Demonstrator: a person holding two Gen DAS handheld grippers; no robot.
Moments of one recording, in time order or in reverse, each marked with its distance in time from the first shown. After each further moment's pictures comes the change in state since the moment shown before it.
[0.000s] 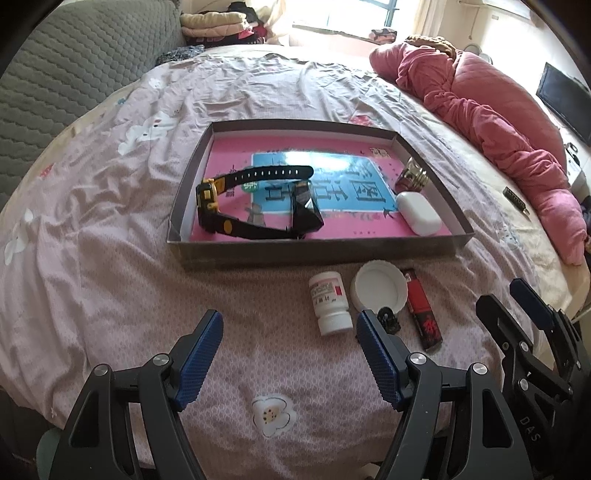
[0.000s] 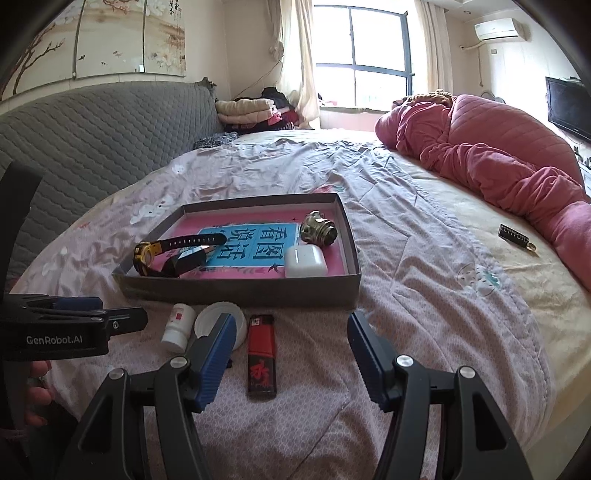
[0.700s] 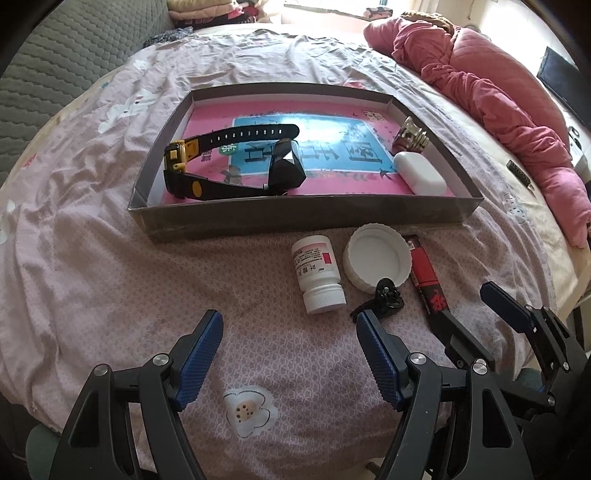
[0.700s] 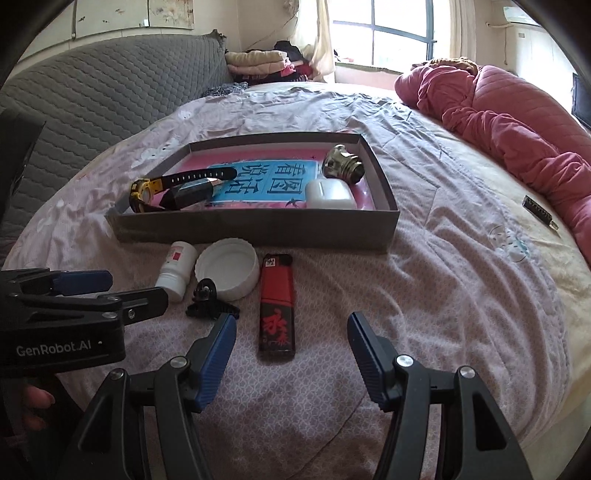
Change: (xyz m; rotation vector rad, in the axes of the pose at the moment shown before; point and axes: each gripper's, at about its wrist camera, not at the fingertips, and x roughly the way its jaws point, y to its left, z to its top) left arm 0.033 -0.015 -0.010 0.022 0.089 -0.003; right arm 0.040 0.014 -0.021 -0.040 0.200 0.026
